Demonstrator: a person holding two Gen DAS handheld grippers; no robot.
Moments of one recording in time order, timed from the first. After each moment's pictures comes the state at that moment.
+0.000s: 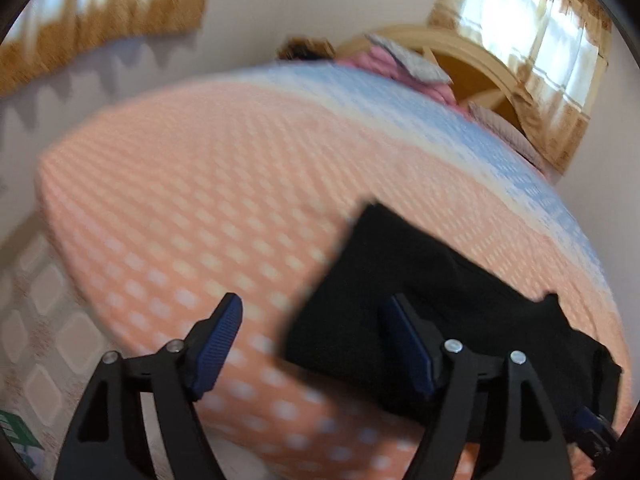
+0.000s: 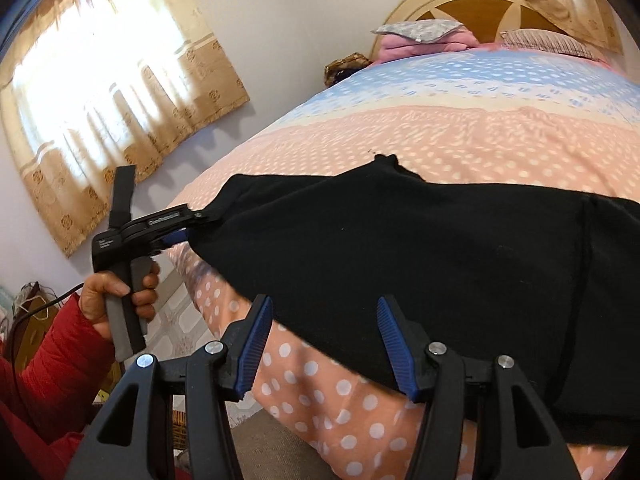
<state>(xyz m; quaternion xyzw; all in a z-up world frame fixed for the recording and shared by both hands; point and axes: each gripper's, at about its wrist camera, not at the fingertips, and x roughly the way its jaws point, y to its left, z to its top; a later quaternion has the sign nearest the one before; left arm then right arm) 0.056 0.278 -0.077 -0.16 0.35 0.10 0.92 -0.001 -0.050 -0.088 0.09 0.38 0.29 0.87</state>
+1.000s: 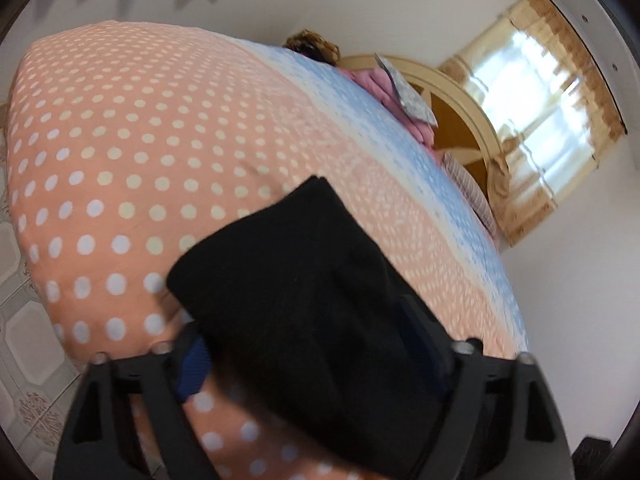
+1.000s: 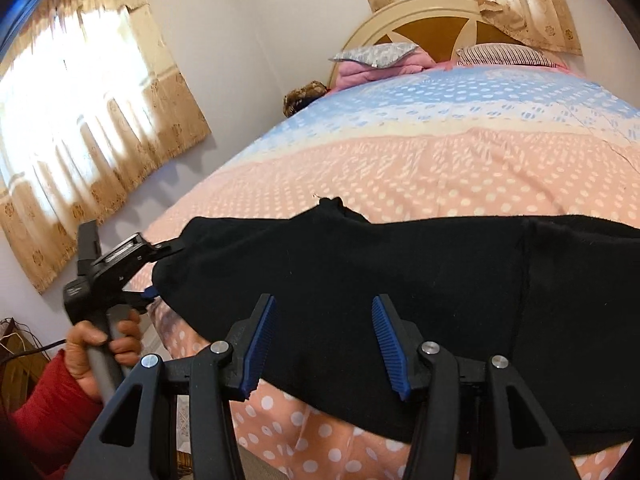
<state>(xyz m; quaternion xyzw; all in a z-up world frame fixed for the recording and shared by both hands) 0.056 0.257 -0.106 -0.36 0.32 0.03 0.87 0.010 -0.071 -0.078 0.11 0.35 0.21 0.91</state>
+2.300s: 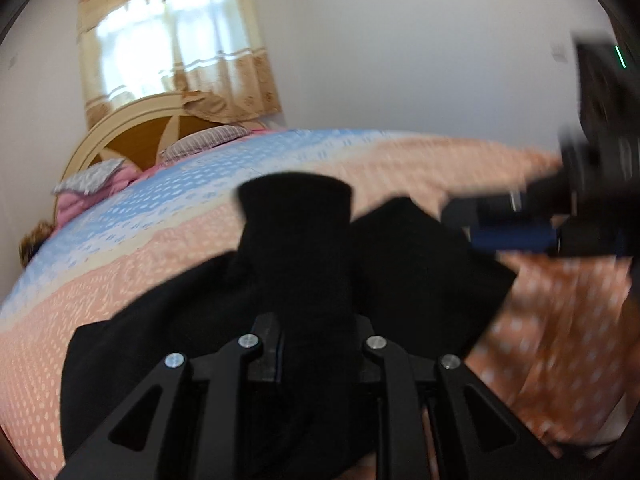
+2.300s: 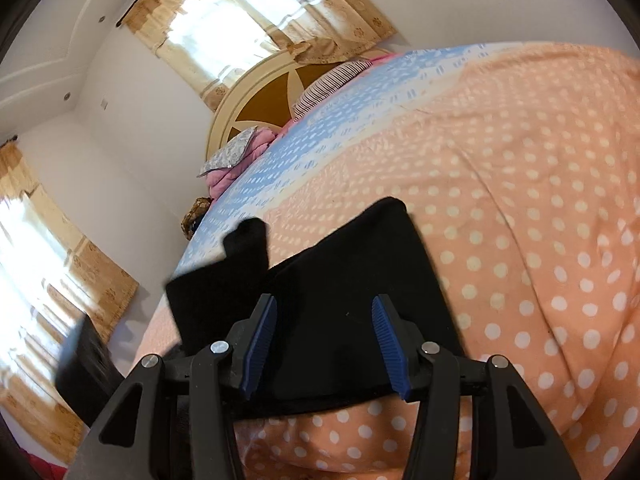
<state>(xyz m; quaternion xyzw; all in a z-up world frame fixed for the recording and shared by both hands) 0.006 -0.141 -0.070 0.19 0.22 -0.33 0.90 -0.083 -0.310 -0.071 0.35 0.27 0.00 0.90</state>
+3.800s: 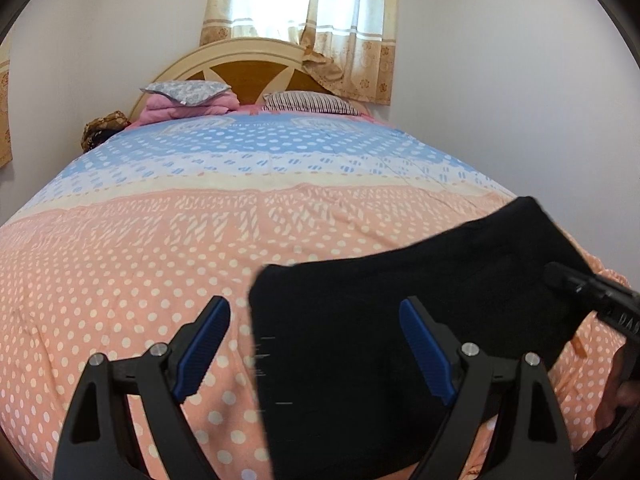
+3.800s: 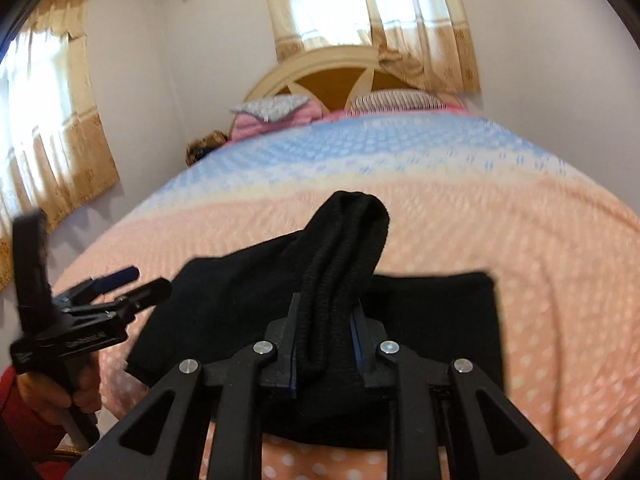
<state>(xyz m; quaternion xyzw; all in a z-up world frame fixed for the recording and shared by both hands) 0.047 -0.006 -0.028 0.01 0.29 -0.20 0.93 -0.046 -0.231 -0.027 0.08 0.29 0.02 0.95</state>
